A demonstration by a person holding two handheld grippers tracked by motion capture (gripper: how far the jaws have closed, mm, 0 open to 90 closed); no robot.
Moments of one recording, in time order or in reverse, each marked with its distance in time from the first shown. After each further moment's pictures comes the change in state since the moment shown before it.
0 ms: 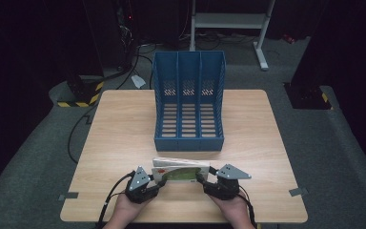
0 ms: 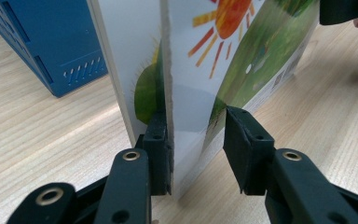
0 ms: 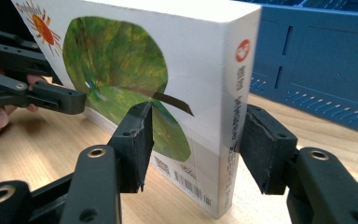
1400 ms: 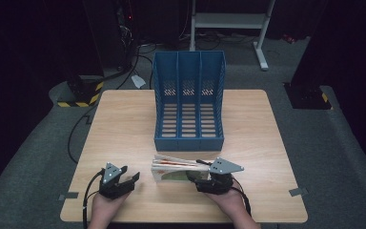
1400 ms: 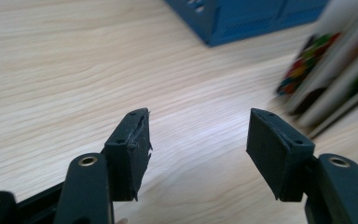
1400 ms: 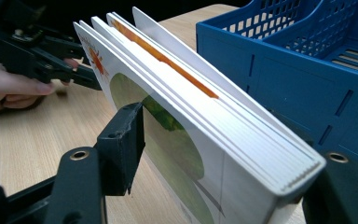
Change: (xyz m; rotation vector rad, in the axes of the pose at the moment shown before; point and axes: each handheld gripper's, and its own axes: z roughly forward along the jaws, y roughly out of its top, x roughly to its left) left arm 0.057 -0.026 -0.042 0.071 0.294 -0.206; right arm 0.006 0.027 0.013 -0.028 0.145 -0.129
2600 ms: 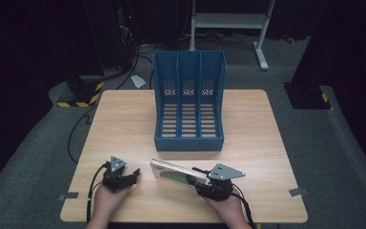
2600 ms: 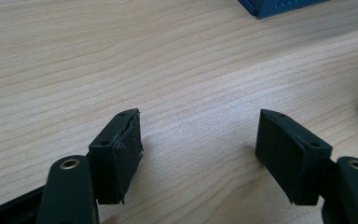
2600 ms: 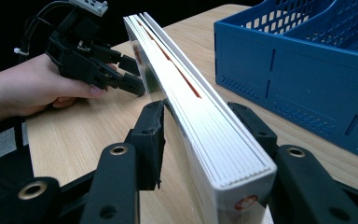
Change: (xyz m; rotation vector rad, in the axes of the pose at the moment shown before) left arm 0.010 0.008 0.028 0.117 0.074 -0.003; right arm 0.016 -0.005 -0.008 -0.013 0.034 0.046
